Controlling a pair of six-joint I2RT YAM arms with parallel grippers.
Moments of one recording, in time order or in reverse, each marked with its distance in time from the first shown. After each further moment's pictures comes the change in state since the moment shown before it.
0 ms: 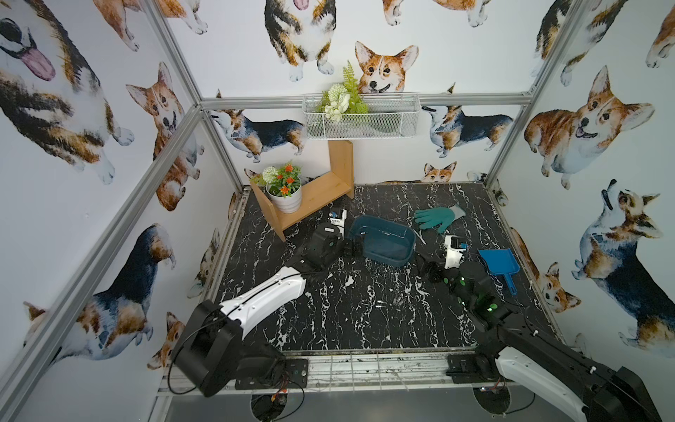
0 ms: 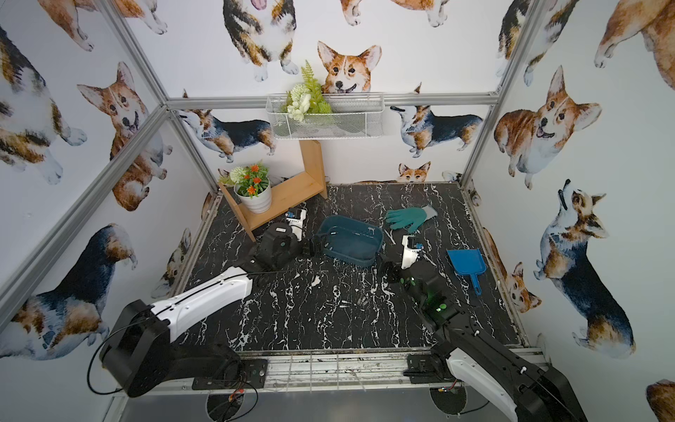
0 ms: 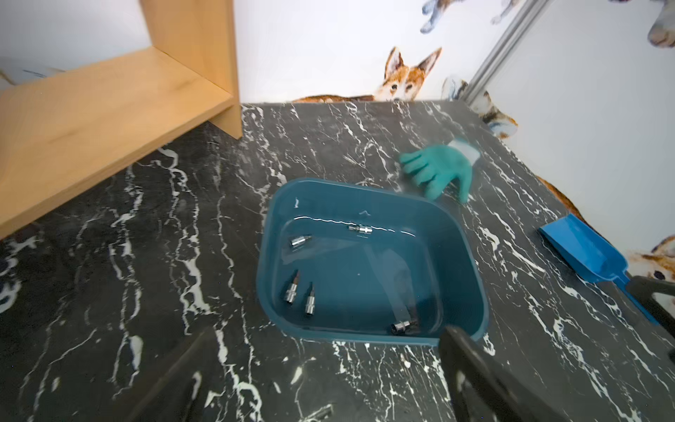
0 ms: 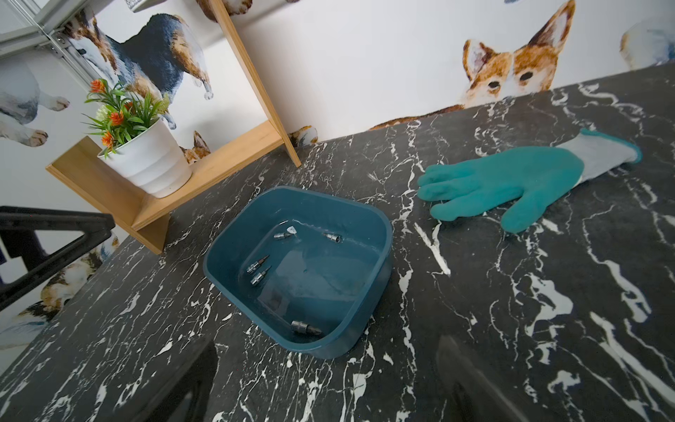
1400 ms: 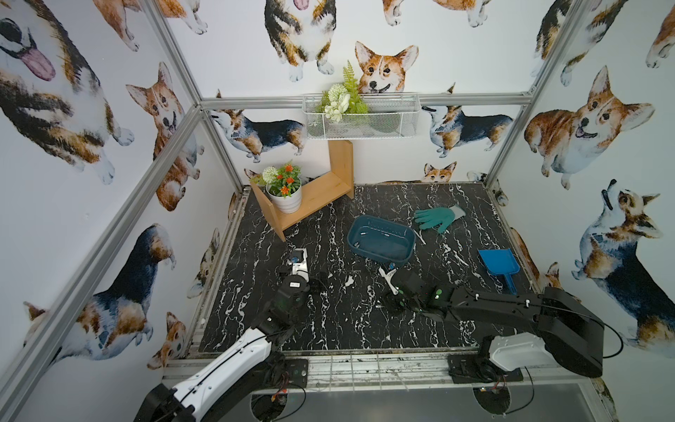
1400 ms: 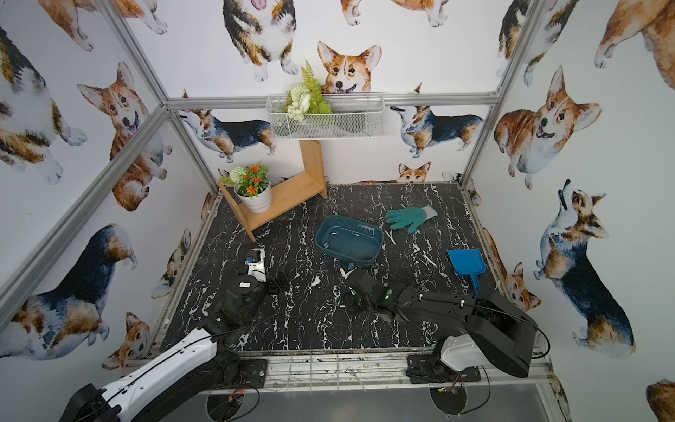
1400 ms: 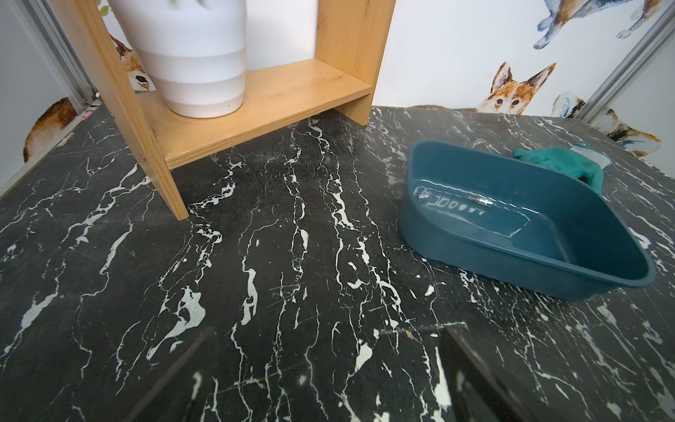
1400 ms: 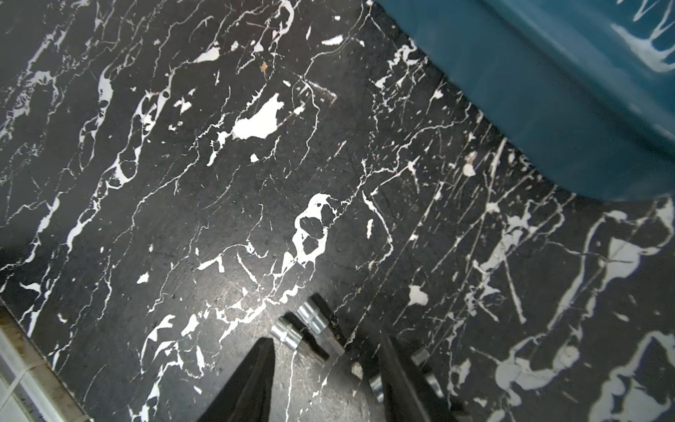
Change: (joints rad) left arm 0.021 -0.508 -0.525 0.092 -0.281 0.045; right arm 0.462 0.554 0.292 -0.354 -0.020 -0.031
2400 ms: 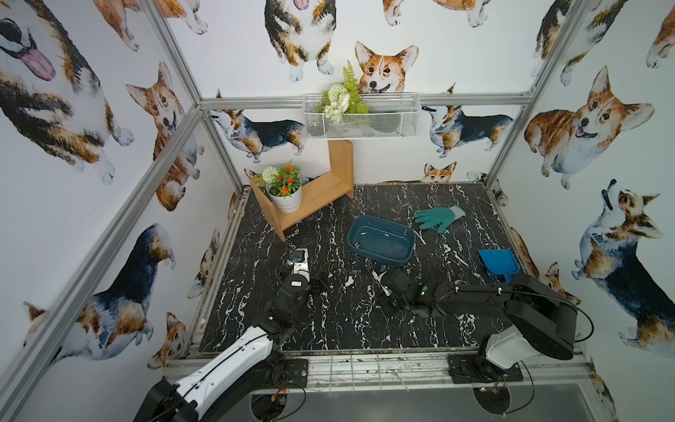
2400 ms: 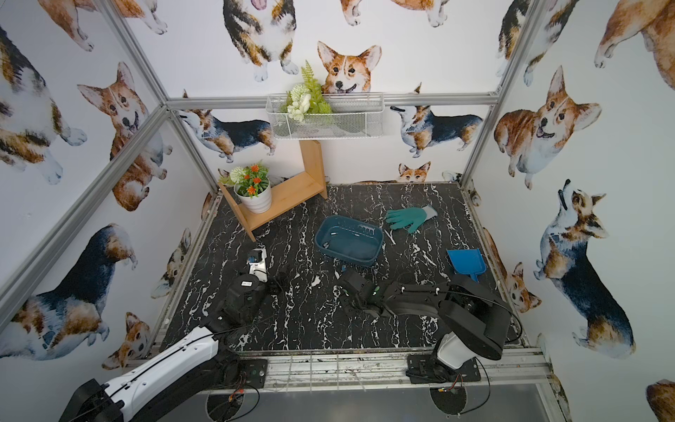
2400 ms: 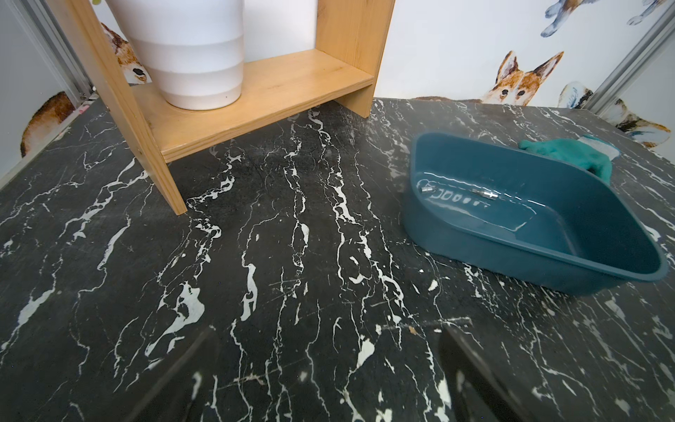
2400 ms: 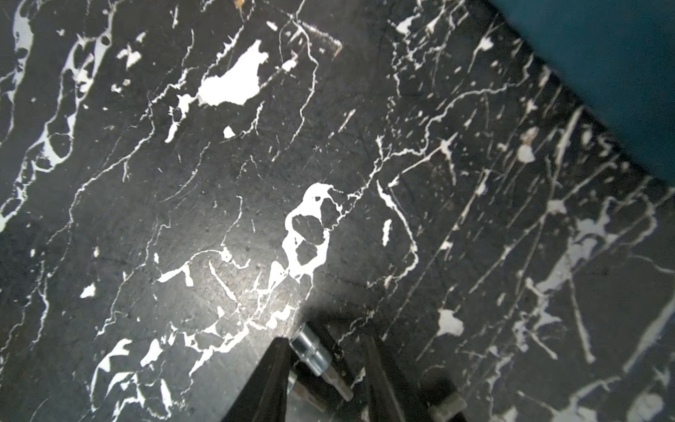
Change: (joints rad) left arm 0.000 0.026 0.002 0.006 0.001 0.000; right arm 0.004 0.165 0.067 0.000 -0.009 -0.003
